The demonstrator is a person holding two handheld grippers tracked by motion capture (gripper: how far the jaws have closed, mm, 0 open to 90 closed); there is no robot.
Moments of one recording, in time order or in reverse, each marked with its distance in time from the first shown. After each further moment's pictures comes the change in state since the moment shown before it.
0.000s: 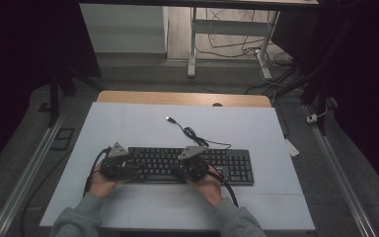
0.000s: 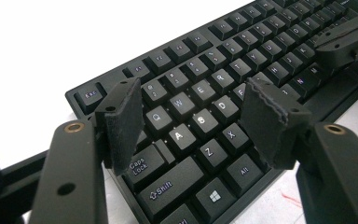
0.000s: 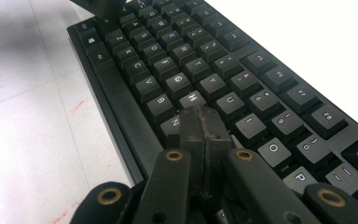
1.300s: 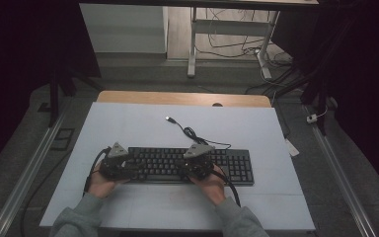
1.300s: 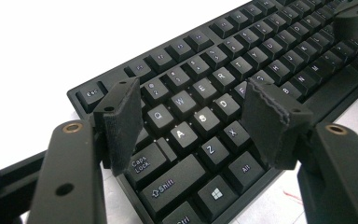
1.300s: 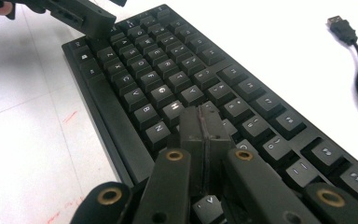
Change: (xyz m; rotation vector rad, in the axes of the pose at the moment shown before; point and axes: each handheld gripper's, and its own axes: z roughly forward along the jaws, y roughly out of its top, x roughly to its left) left arm 0.001 -0.001 -0.001 0.003 0.002 0.006; right arm -0.006 -0.001 -0.018 -0.076 -0.035 0.001
